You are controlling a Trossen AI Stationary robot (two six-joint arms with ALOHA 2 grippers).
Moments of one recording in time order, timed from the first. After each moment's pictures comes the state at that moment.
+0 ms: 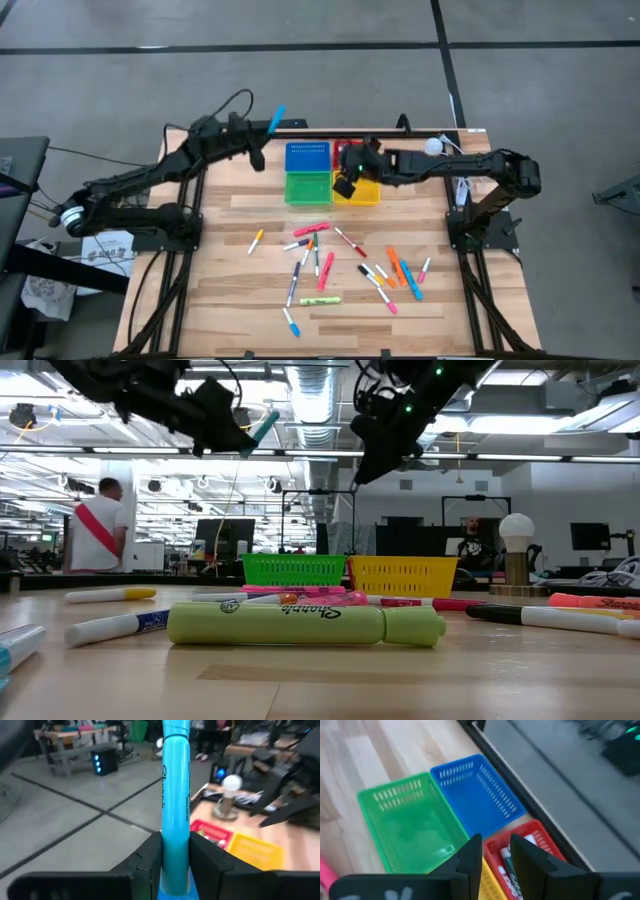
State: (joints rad) left arm 0.66 1.07 0.66 0.23 0.13 0.07; right arm -0.21 1.57 1.19 -0.38 0.39 0.03
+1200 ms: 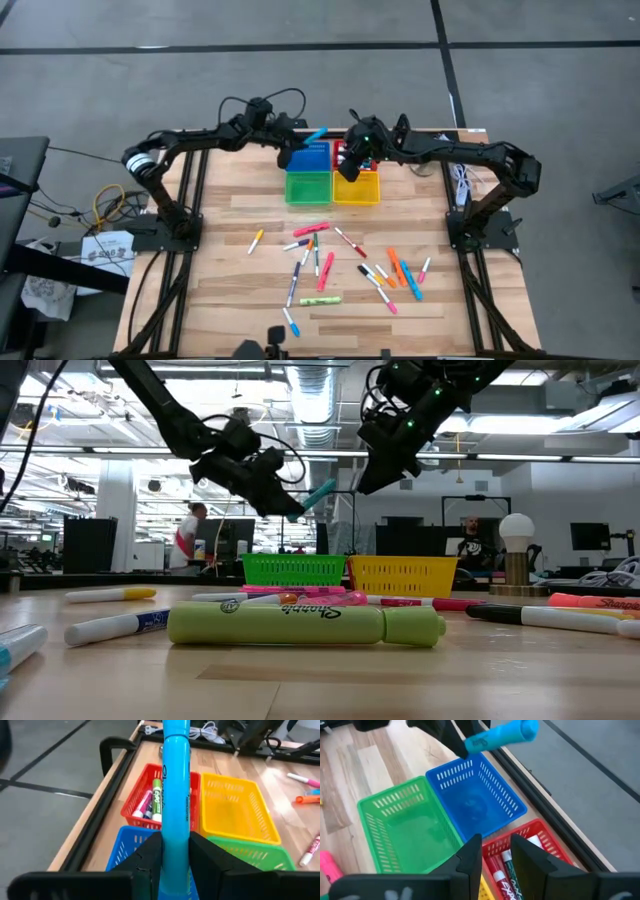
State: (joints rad) left arm 0.73 1.72 0.98 0.20 0.60 0.30; right arm -0.39 1.57 1.19 -0.36 0.11 0.00
